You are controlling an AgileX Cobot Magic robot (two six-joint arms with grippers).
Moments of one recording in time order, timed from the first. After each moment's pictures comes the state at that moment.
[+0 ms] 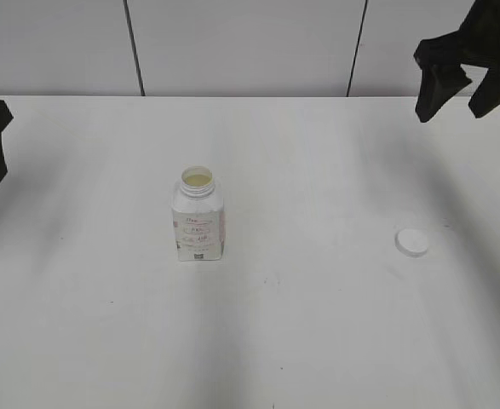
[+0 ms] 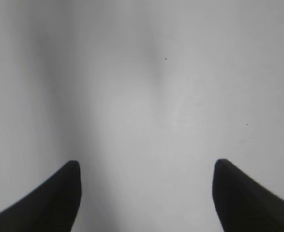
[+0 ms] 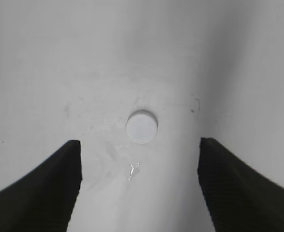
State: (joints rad) left arm -0.08 1.62 -1.29 0.07 1.21 0.04; right arm 0.17 1.86 -1.63 0.13 1.21 -0.12
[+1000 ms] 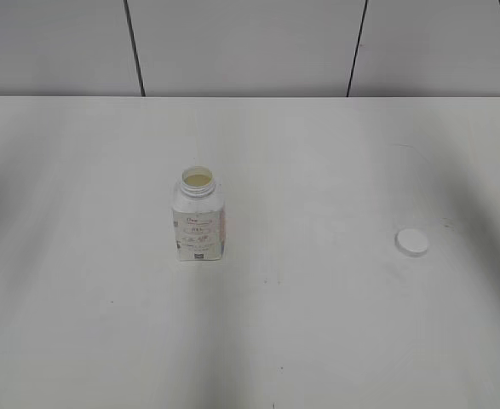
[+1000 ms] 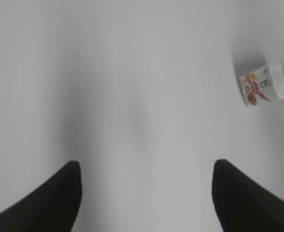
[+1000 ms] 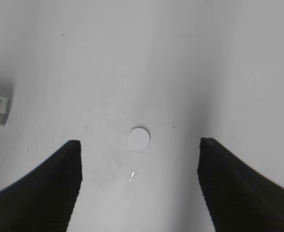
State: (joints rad) left arm -0.08 1.22 -1.29 0.06 1.22 0.04; right arm 0.17 1.49 -1.60 0.11 1.22 -0.11
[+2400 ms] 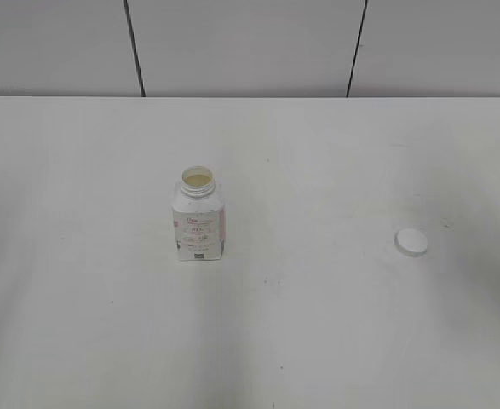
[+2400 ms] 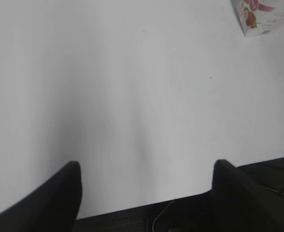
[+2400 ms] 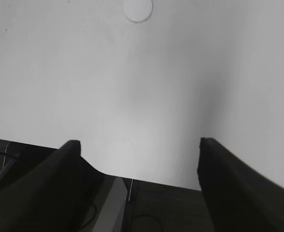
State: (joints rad) left arm -0.08 0.62 -0.68 0.02 1.10 0.04; right arm 0.17 1.09 -0.94 0.11 1.14 -0.11
